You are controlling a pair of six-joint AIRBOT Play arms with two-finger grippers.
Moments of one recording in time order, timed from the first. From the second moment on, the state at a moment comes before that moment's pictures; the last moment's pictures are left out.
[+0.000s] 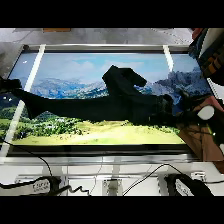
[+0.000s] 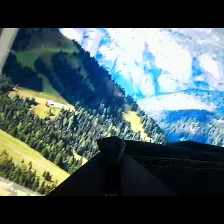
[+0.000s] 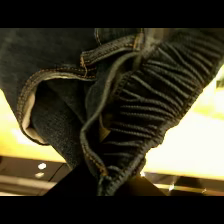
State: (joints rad) left arm 0.33 -1.43 1.51 1.75 -0.97 -1.56; right arm -0.14 -0.97 0.74 -1.18 1.12 1.43
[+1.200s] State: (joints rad) left arm 0.78 -1.29 1.16 1.25 -1.17 -1.39; right arm -0.14 -0.91 0.64 -1.15 1.03 1.45
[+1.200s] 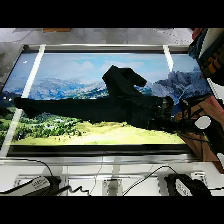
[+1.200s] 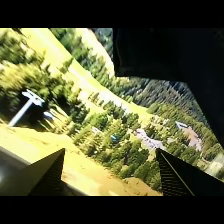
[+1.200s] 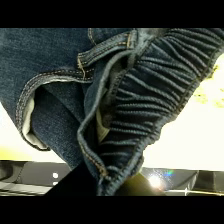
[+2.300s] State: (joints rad) left arm 0.57 -1.51 0.89 0.84 -0.32 -1.37; right arm -0.14 -0.91 0.64 -0.95 0.92 1.45
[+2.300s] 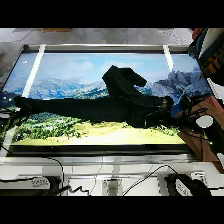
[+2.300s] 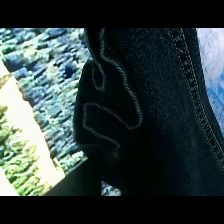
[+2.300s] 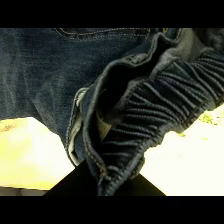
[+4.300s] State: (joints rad) left arm 0.70 -1.49 1.36 1.89 -1.33 -1.44; right arm -0.09 -0.70 0.49 -1.27 1.37 1.71
